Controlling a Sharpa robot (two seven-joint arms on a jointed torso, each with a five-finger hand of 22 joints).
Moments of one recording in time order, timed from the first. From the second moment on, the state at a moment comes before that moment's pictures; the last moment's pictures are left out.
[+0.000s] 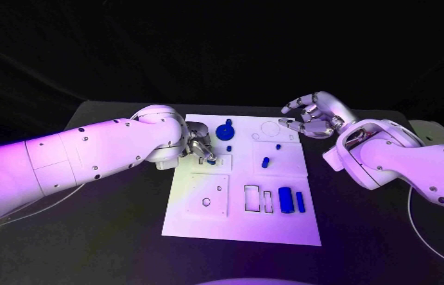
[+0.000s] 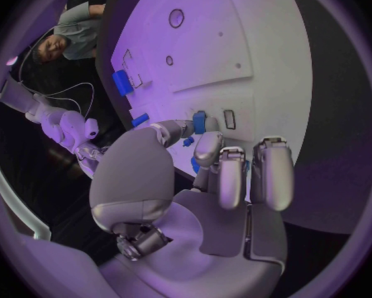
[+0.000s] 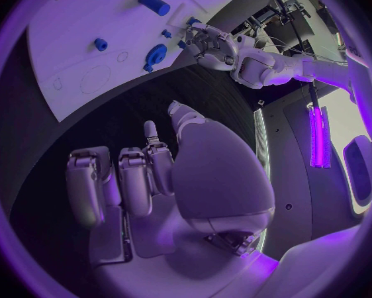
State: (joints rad) left arm 1.34 -0.62 -0.10 1.42 -1.08 0.18 -0.52; left_hand 1.11 -0.21 0.72 0.16 0.39 0.87 0.07 0.66 0.90 1.35 -0.03 1.17 1.16 1.47 -0.08 1.57 1.31 0.07 1.46 0.02 1.44 1.30; right arm 1.31 -1.03 -0.13 1.73 -1.01 -0.62 -0.06; right_hand 1.38 -0.15 0.24 0.29 0.21 0.87 0.17 0.19 0.44 1.43 0.09 1.42 1.31 1.46 0.02 1.56 1.31 0.01 1.47 0.13 1.54 1.31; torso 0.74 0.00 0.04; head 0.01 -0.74
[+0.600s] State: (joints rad) left arm 1.34 -0.61 -0.10 1.41 -1.08 0.19 -0.53; left_hand 1.08 -0.18 0.72 0.16 0.38 0.88 0.07 0.66 0.90 1.36 -0.04 1.17 1.14 1.47 -0.09 1.57 1.31 0.07 1.47 0.02 1.44 1.30; right arm 1.31 -1.03 -0.13 1.73 -1.01 -0.62 -0.06; right_hand 1.37 -0.15 0.24 0.29 0.21 0.87 0.17 0.19 0.44 1.43 0.09 1.42 1.31 1.47 0.02 1.56 1.31 0.01 1.47 0.13 1.54 1.31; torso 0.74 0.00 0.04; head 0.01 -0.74
